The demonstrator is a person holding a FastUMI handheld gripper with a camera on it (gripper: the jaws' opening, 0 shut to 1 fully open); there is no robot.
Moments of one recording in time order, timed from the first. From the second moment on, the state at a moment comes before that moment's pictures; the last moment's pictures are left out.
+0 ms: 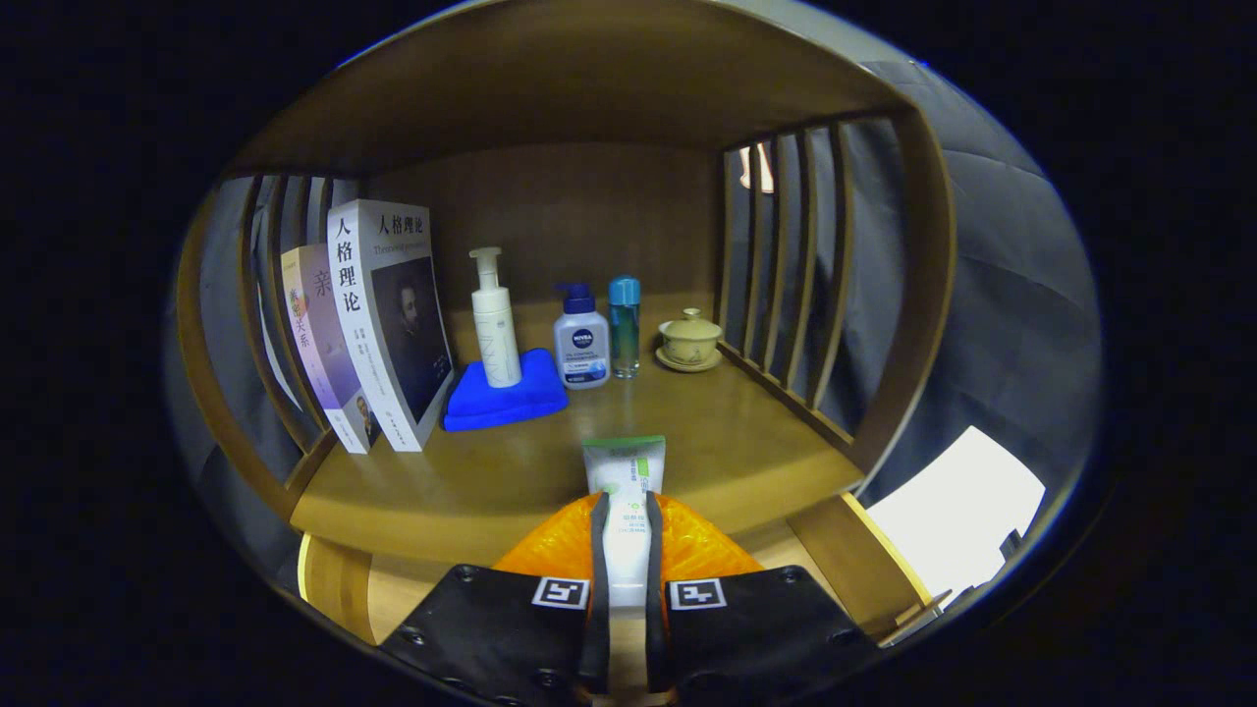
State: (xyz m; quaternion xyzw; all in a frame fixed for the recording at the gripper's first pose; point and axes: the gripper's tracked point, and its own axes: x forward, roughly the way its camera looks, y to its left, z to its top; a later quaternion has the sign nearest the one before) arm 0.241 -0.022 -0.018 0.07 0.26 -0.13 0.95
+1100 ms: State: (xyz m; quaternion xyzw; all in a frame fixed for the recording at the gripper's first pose) arm 0.154 -0.001 0.052 0.04 0.11 -0.11 0.99
